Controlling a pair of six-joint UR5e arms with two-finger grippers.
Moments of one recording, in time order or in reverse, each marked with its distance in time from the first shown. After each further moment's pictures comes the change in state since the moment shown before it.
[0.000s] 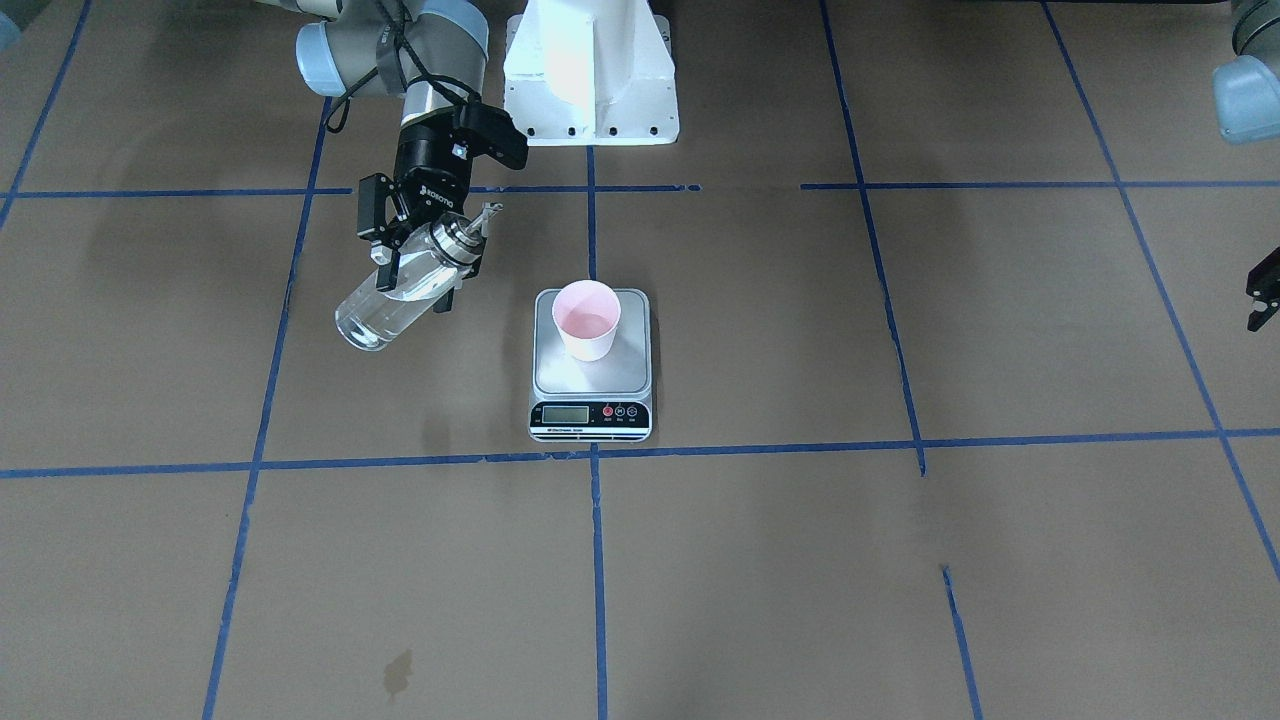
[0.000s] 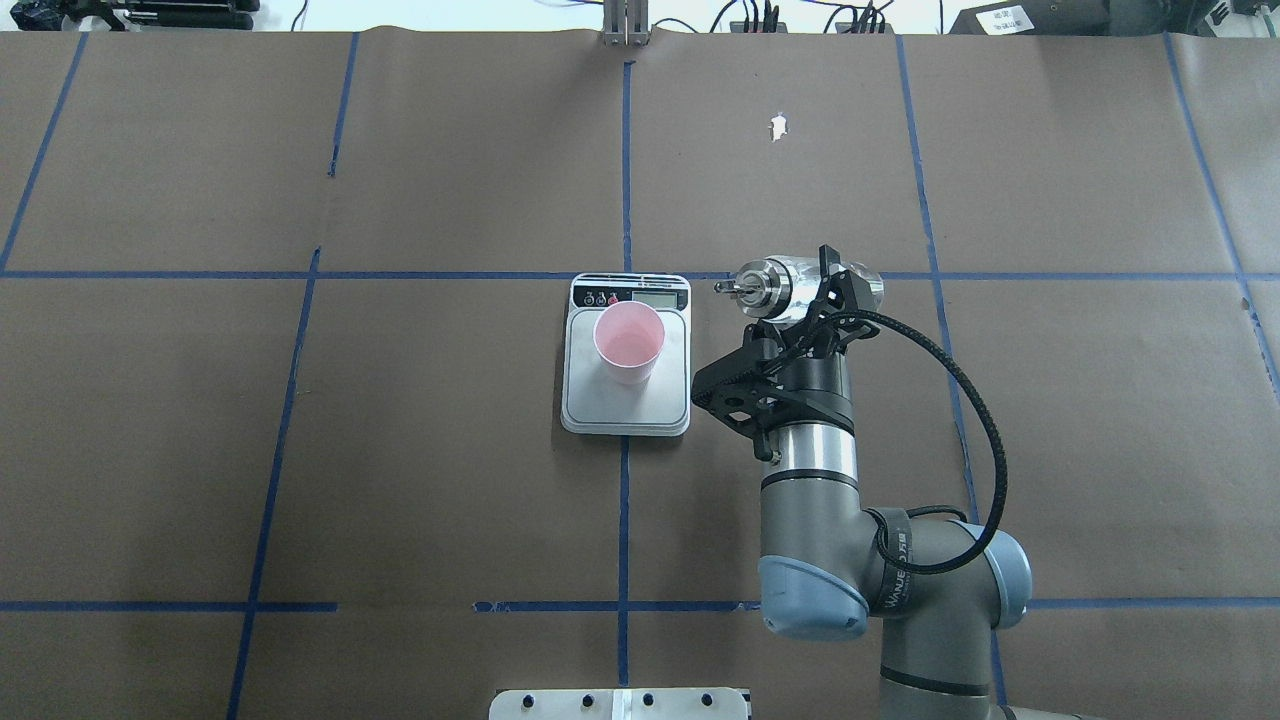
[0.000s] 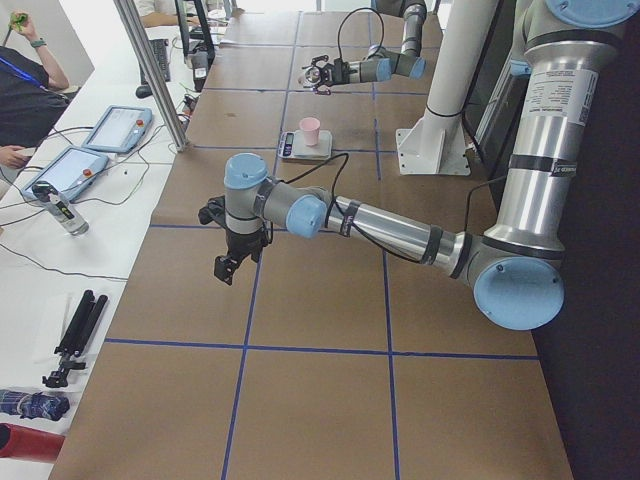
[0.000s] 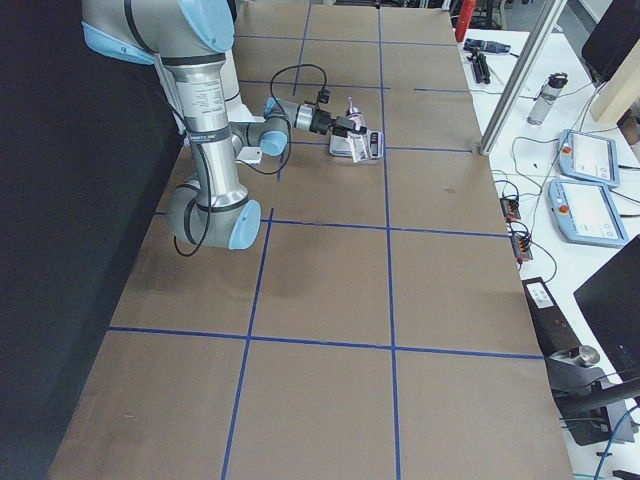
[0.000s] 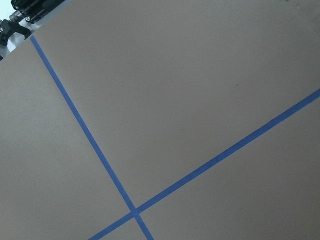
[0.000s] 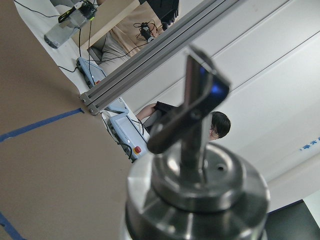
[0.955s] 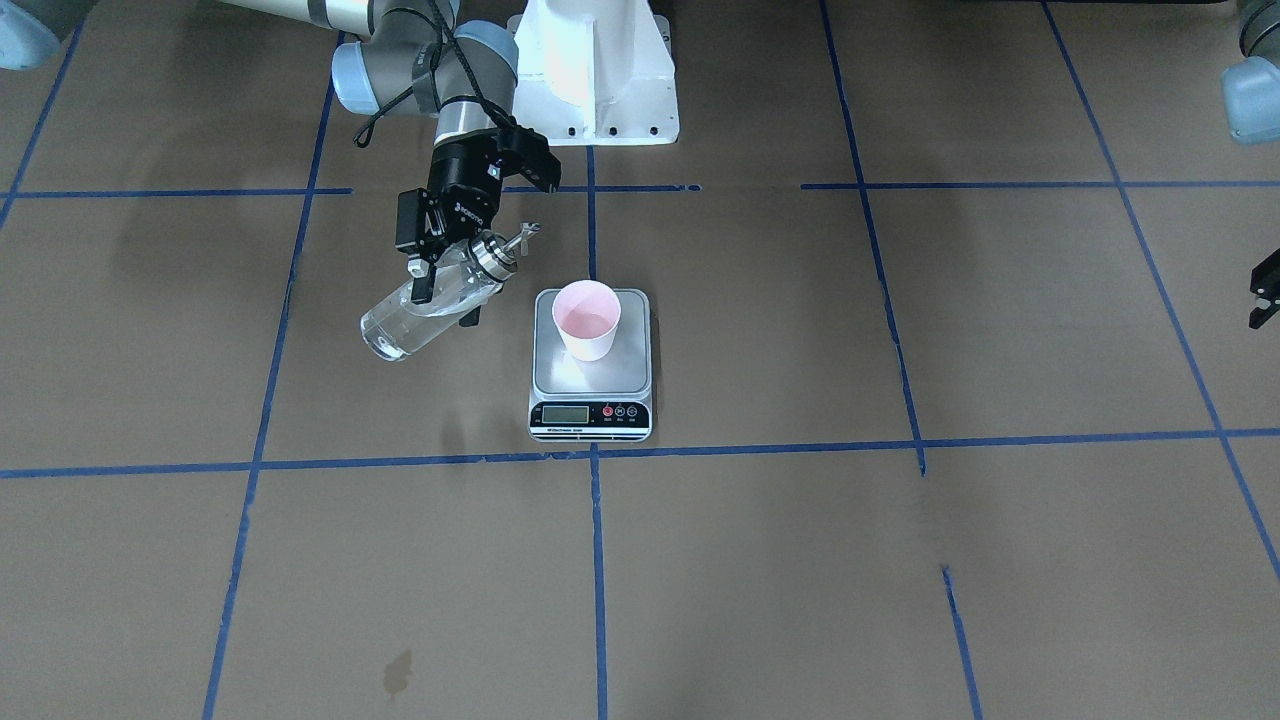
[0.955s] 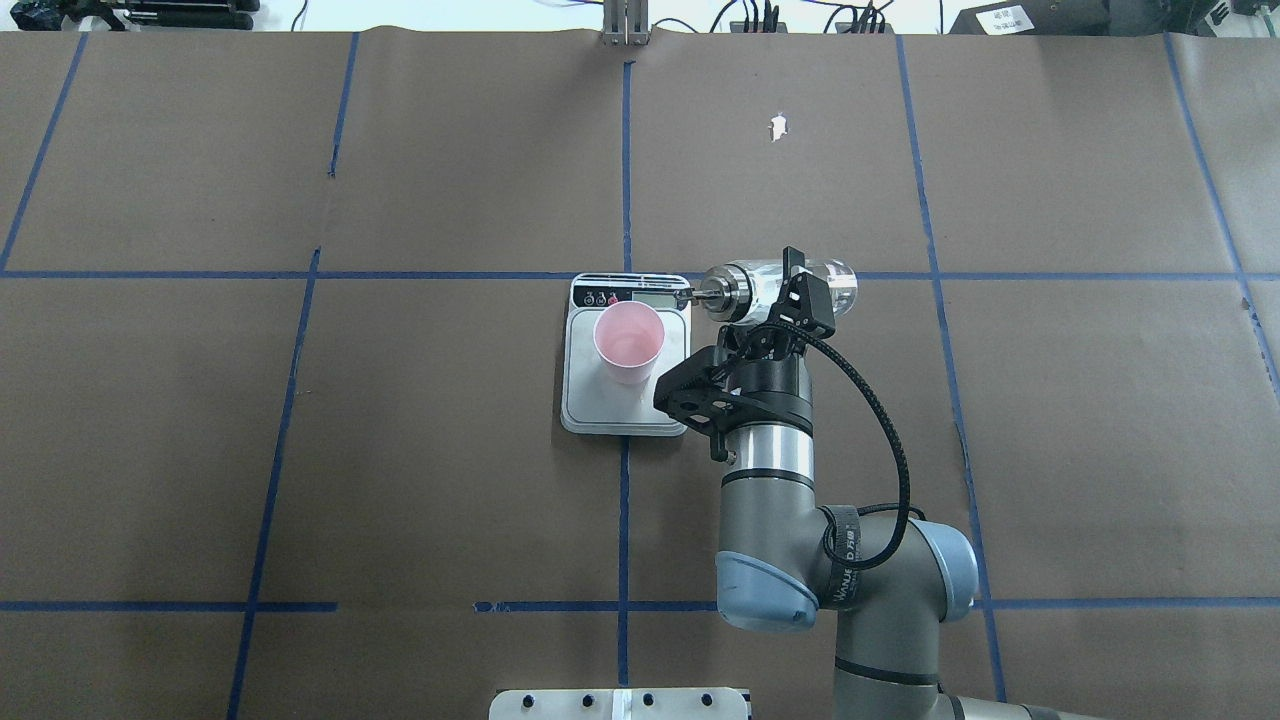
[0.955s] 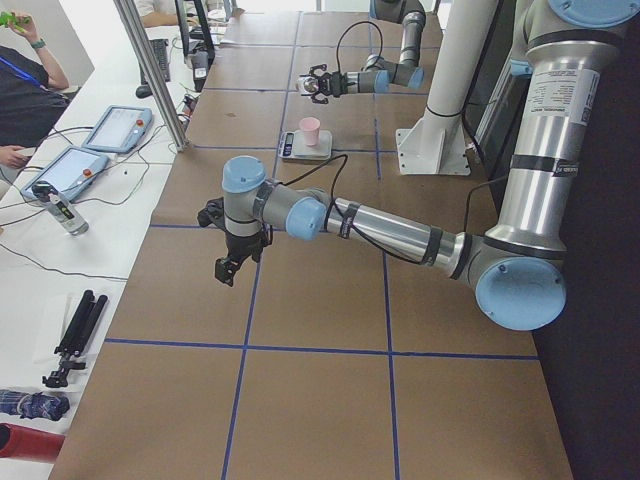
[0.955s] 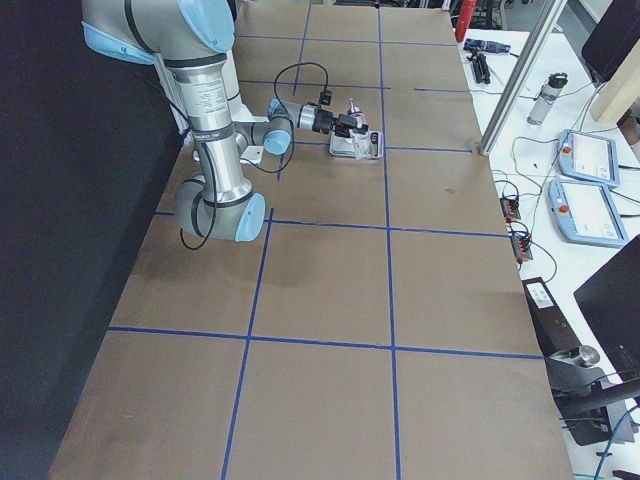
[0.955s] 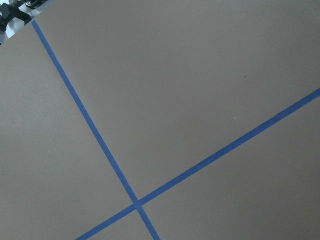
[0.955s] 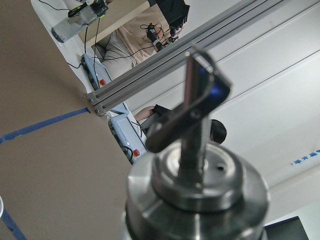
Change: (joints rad) left arm -0.010 0.000 0.005 0.002 -0.041 0.000; right arm -0.001 0.070 -0.091 -0.001 -0.025 -0.044
